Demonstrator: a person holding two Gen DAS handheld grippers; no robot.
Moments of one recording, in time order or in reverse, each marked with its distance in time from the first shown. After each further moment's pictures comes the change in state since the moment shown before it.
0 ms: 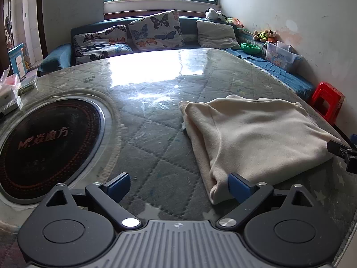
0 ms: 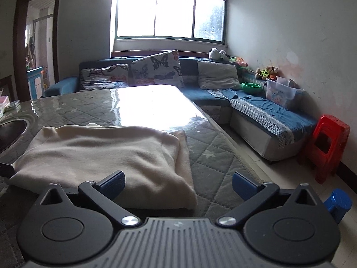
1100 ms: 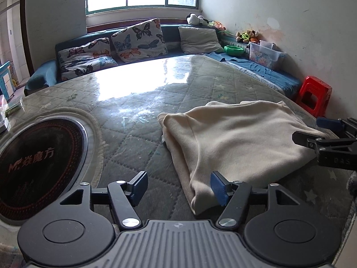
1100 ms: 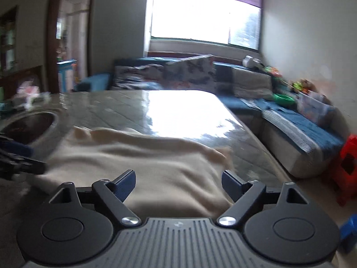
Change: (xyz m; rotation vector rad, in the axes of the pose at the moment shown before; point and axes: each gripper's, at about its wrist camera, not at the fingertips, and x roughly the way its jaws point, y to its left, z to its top) left arm 0.002 -0.019 0.006 0.084 -0.047 -0.054; right arm 0.021 0.024 0.014 -0.088 -0.012 0.111
